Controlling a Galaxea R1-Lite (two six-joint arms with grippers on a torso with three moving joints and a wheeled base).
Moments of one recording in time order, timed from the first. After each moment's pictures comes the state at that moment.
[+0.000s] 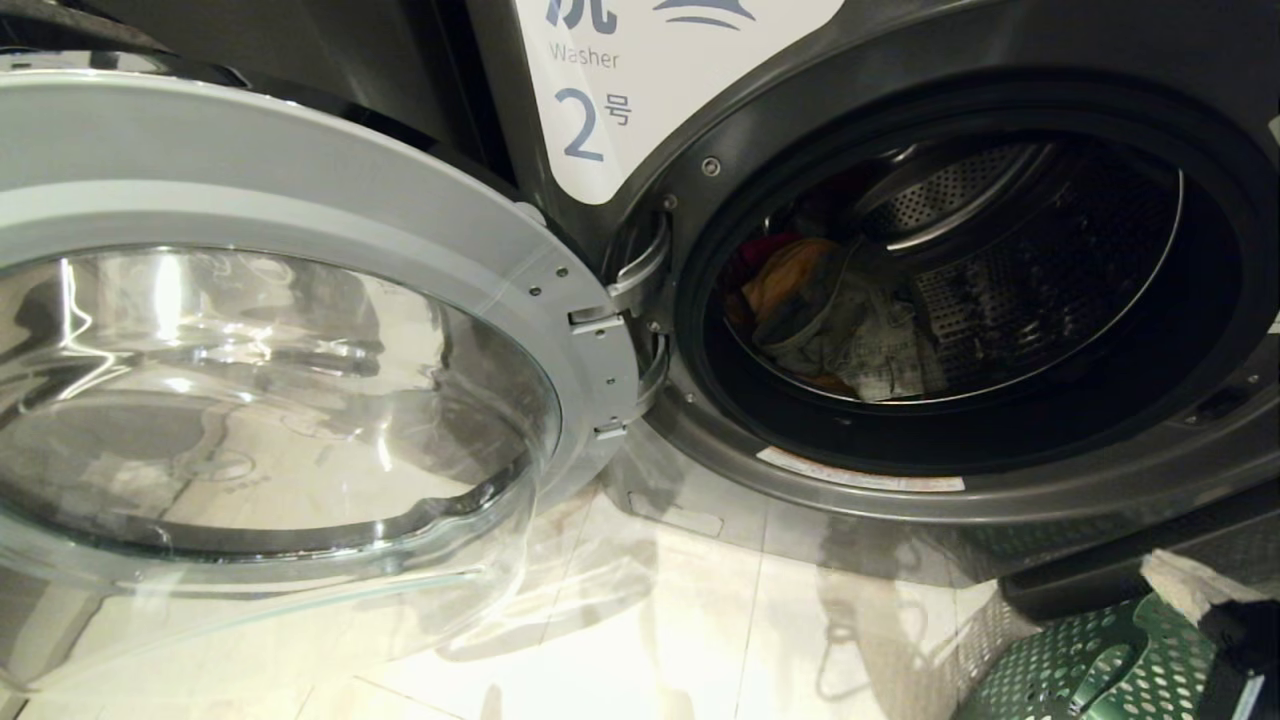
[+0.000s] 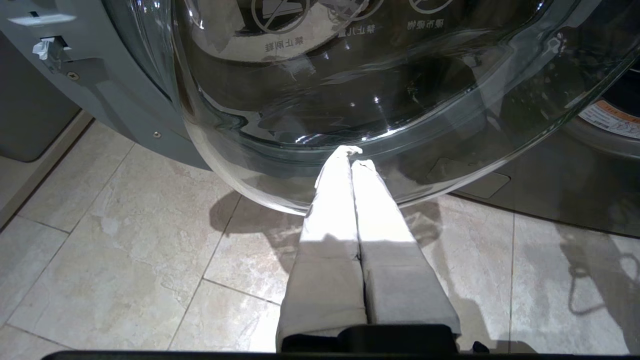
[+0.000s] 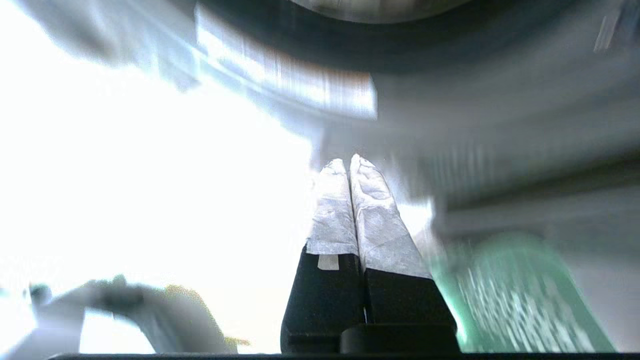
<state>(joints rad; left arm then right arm) 0.01 0.00 0.00 -0.11 0.01 -0.02 0.26 0.93 -0.13 -0.62 -0.17 -0.14</state>
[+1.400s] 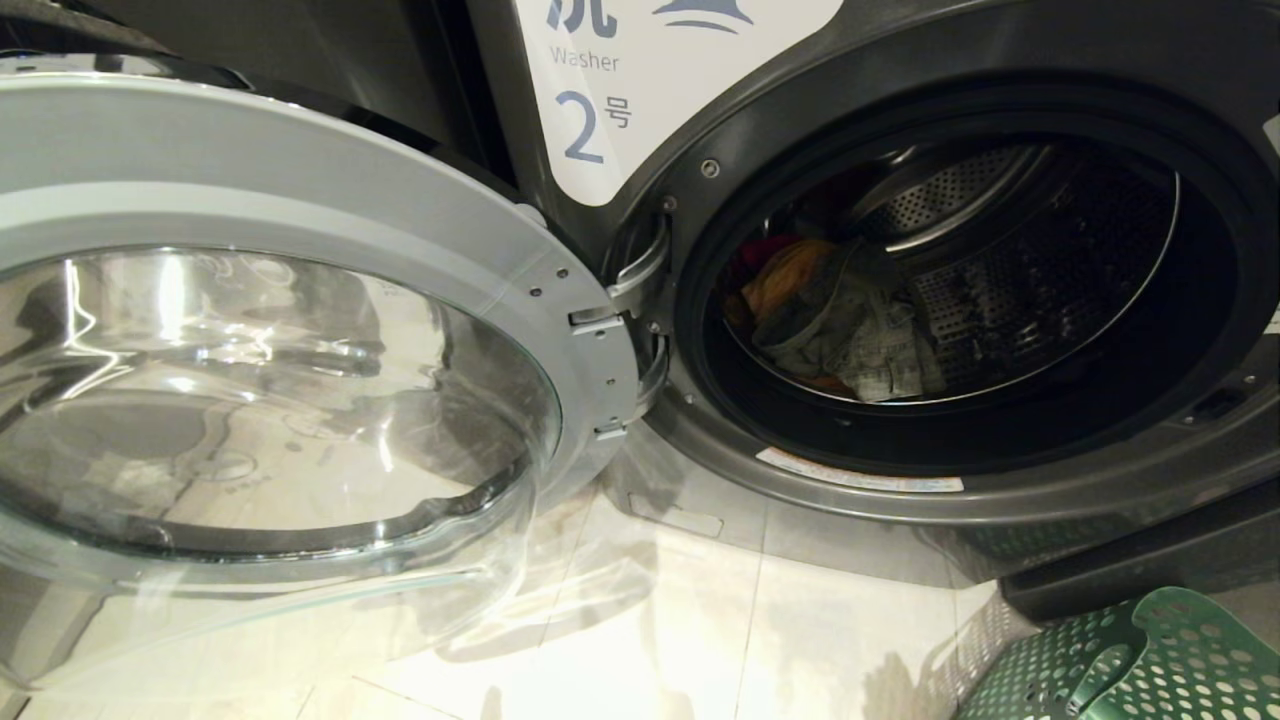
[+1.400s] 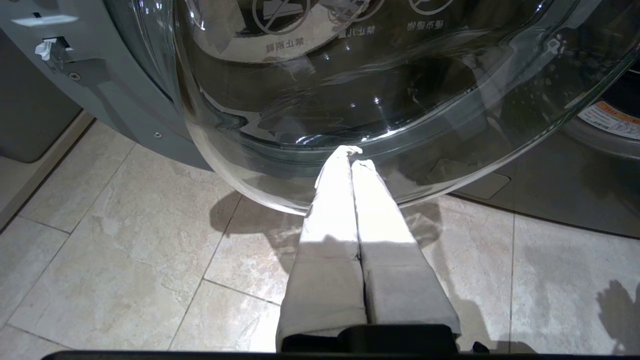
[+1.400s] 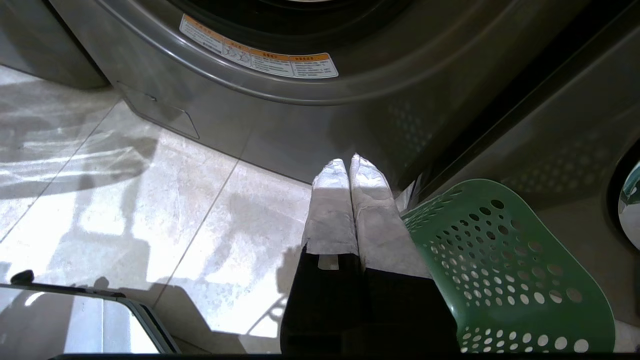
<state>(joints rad) 0.01 0.00 0.00 -0.11 0.01 -0.02 0.00 0.00 0.00 0.00 0.02 -0.14</state>
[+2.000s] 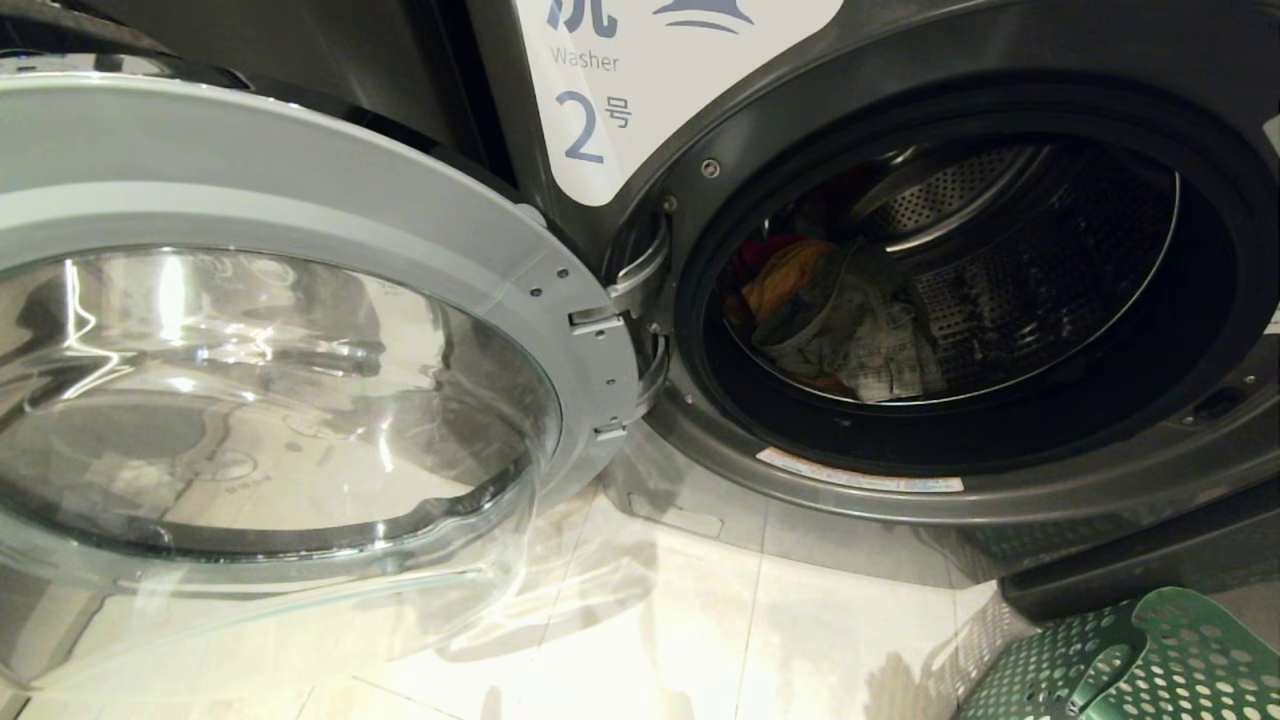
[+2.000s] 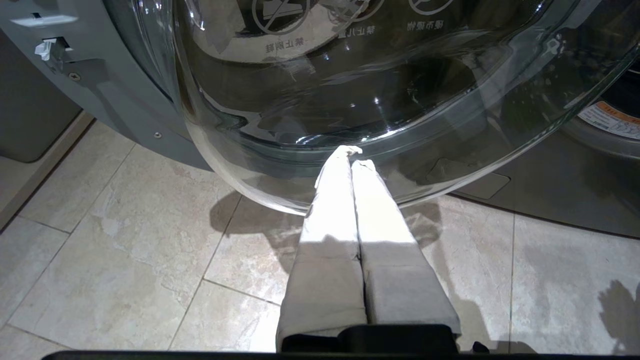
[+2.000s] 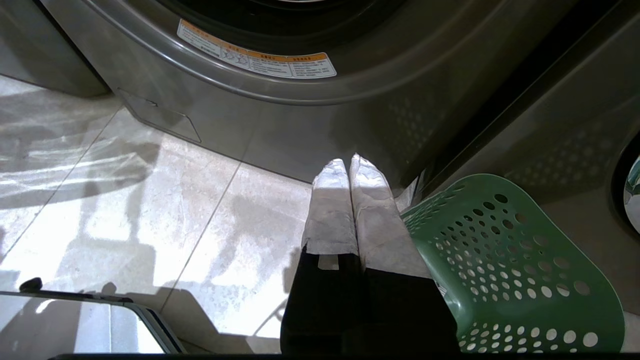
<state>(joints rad) 0.01 0.00 0.00 -0.11 0.01 -0.02 0.00 0.00 0.00 0.00 0.02 -0.11</state>
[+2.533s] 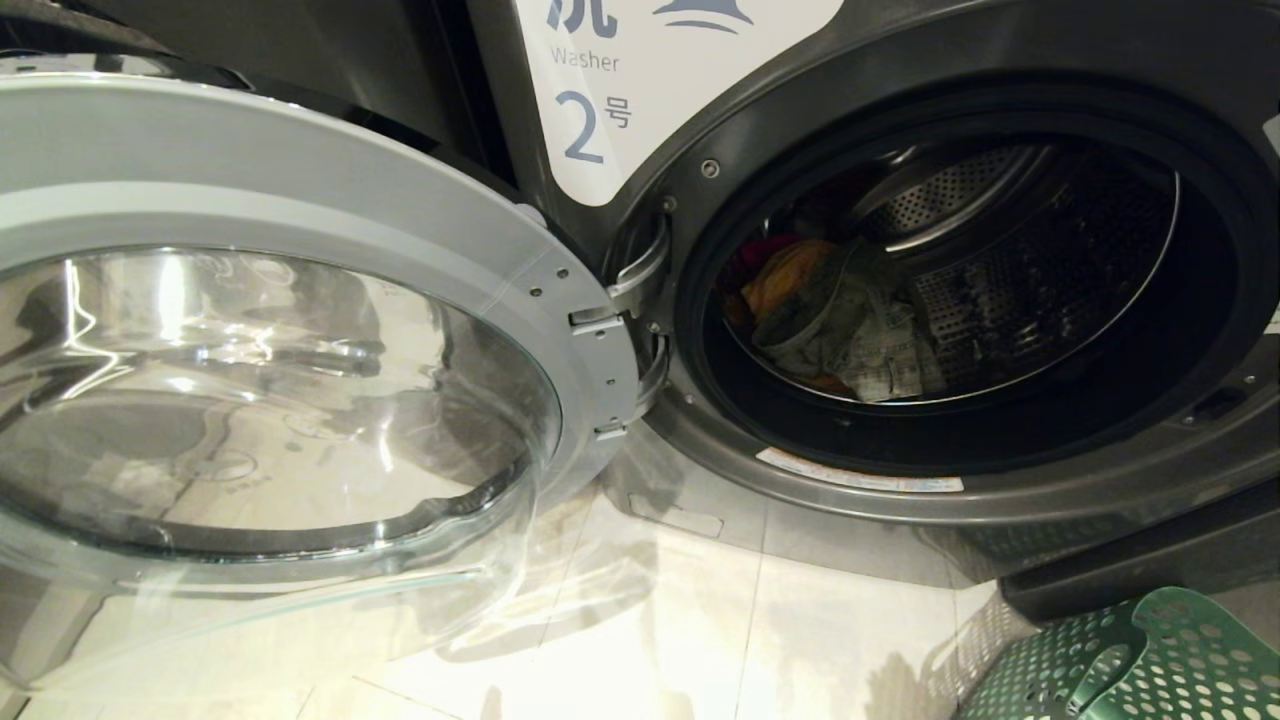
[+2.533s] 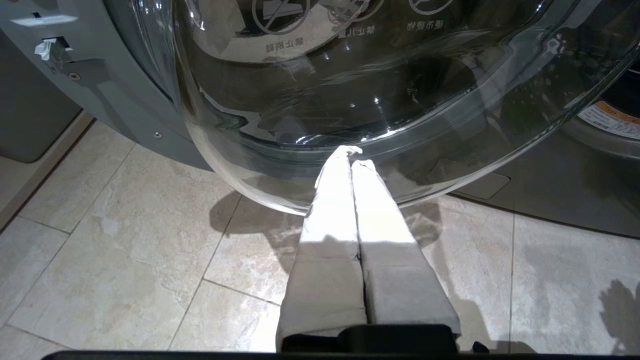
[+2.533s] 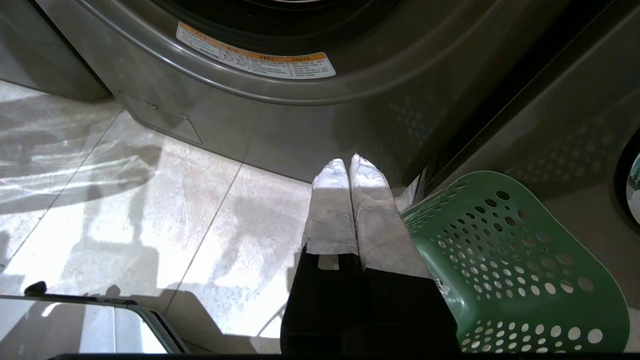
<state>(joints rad) 0.01 0.00 0.00 -0.11 0.01 -0.02 0.00 0.00 0.00 0.00 0.01 -0.09</state>
